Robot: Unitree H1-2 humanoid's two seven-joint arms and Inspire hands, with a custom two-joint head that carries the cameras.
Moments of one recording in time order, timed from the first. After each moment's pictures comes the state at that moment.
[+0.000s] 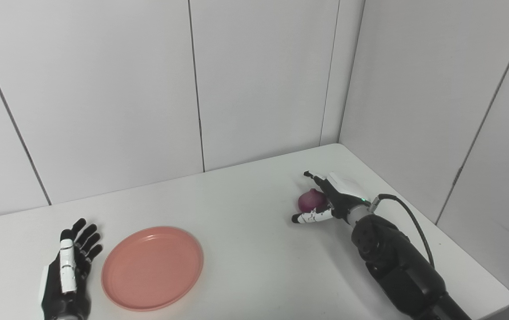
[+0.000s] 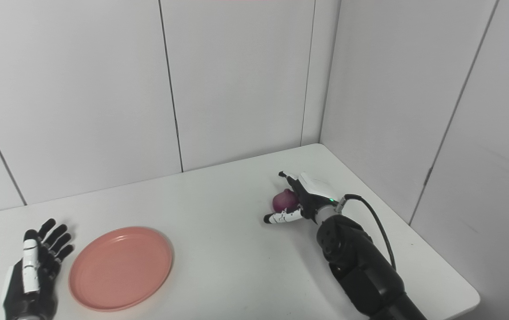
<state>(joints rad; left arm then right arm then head) -0.35 -0.06 0.06 0.39 -0.11 -0.03 -0.03 -0.28 -0.54 0.07 0.03 -0.67 0.46 0.23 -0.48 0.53</state>
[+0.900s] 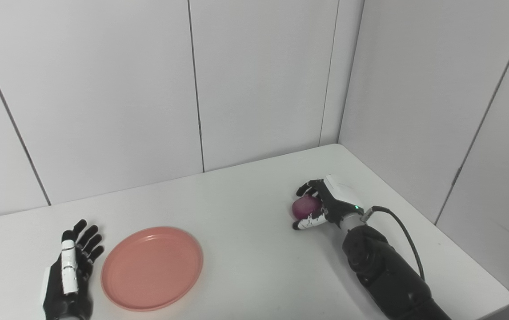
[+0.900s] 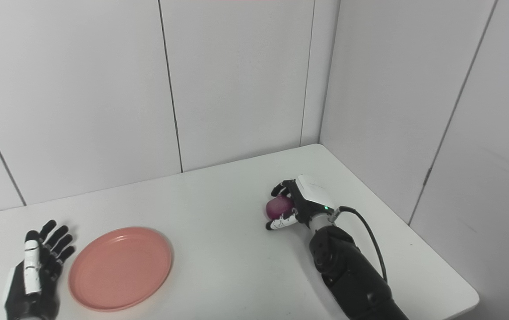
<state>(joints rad) -0.34 -0.07 0.05 0.36 -0.11 -0.02 -0.02 -0.29 -0.48 0.06 0.21 -0.60 0.27 -0.09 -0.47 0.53</state>
